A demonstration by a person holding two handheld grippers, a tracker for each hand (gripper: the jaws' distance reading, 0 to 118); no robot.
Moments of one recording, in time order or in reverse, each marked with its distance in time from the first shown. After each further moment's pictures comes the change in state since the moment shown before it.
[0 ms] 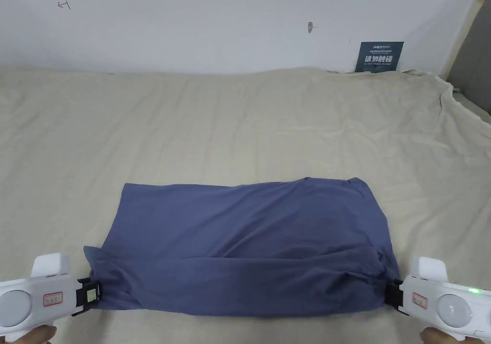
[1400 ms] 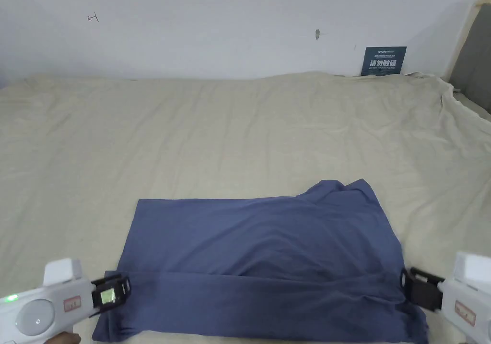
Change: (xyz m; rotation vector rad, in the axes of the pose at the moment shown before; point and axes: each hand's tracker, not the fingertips) left arm -0.010 -0.059 0.075 0.156 0.058 0.073; right arm 0.003 -0.042 0.142 0.249 -0.006 0.030
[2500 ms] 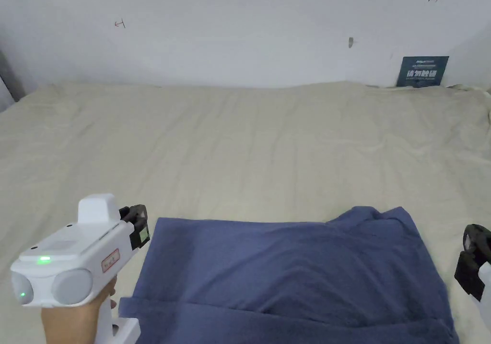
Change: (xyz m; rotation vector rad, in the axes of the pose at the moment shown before) left arm 0.061 0.103 -0.019 0.361 -0.082 -0.159; right arm -0.069 0.071 0.011 0.383 -0.033 0.152
